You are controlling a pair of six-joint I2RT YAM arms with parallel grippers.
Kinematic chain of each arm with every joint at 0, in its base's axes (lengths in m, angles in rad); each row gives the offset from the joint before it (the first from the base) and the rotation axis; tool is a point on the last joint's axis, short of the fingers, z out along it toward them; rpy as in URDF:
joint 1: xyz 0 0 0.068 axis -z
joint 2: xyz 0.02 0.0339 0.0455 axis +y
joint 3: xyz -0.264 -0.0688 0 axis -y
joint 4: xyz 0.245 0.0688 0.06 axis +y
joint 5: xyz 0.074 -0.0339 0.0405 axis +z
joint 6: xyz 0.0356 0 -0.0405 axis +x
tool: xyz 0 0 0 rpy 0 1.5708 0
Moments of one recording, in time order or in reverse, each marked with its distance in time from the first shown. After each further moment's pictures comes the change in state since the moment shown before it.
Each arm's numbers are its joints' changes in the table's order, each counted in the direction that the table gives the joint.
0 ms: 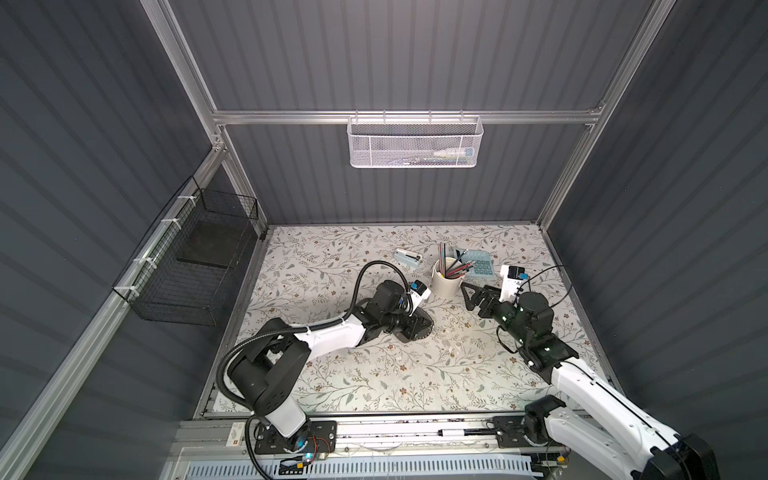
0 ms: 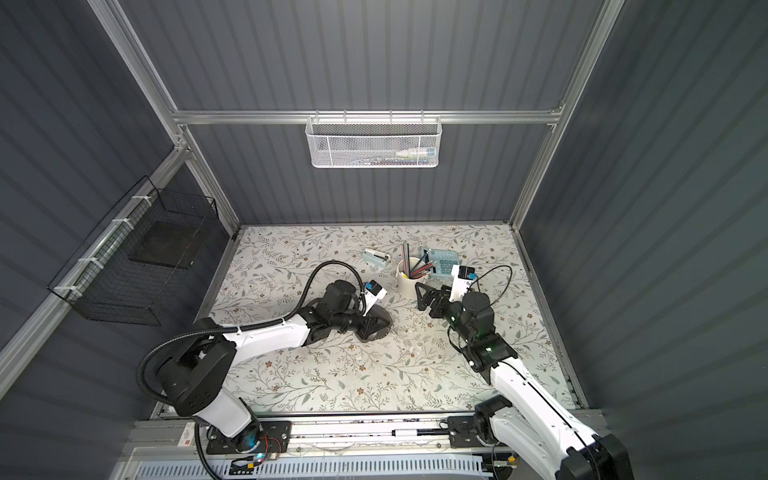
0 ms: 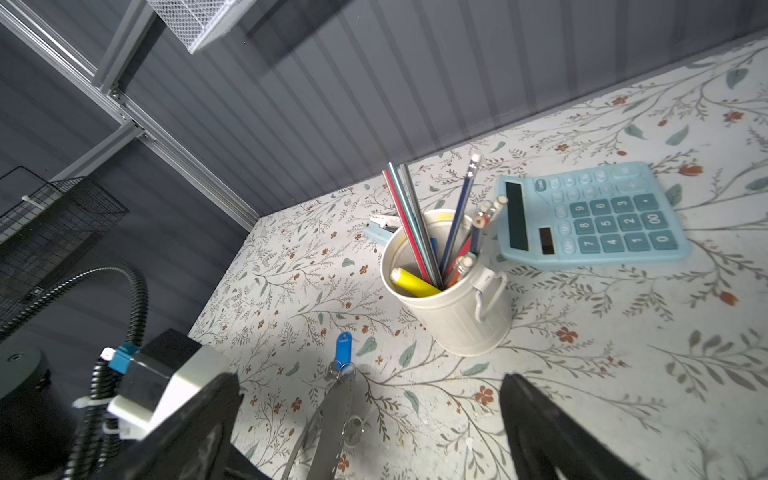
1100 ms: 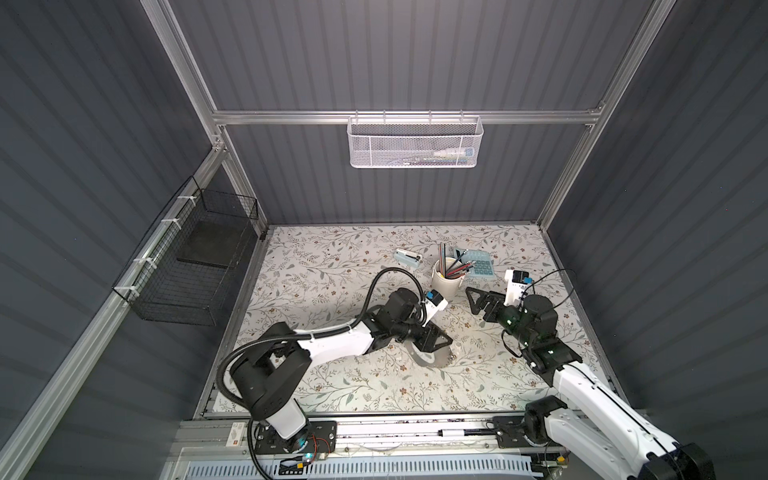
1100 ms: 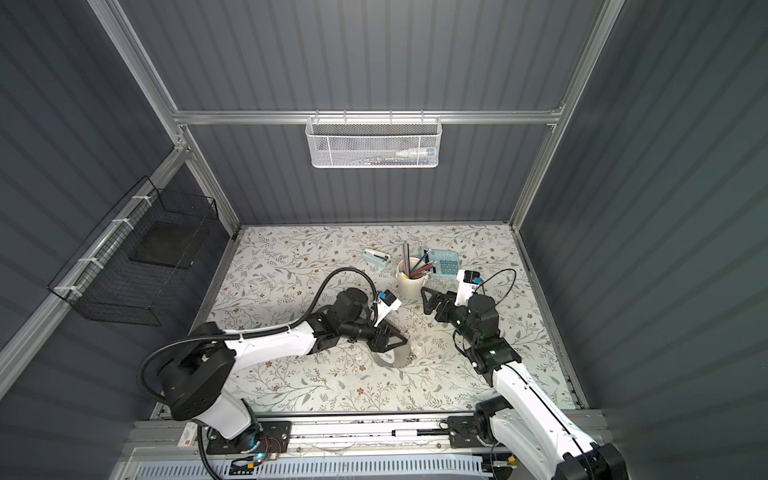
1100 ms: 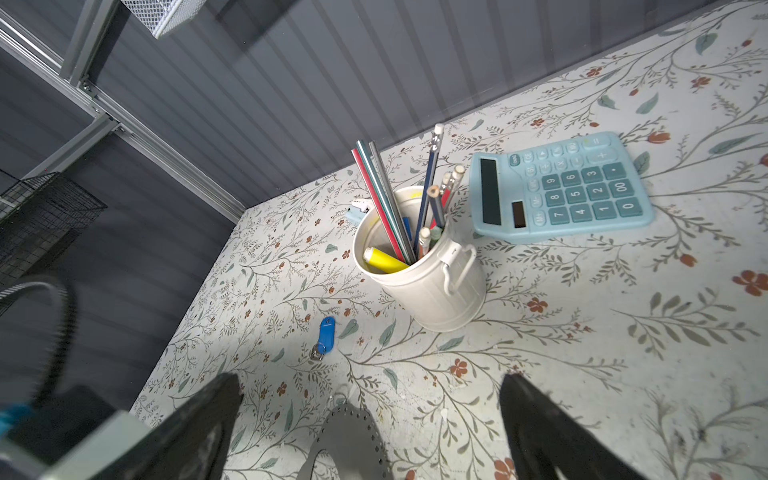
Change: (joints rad) left arm 0.104 -0.114 0.005 -0.007 -0.006 -0.084; right arm 0.061 -0.016 -0.042 0.023 0.063 0.004
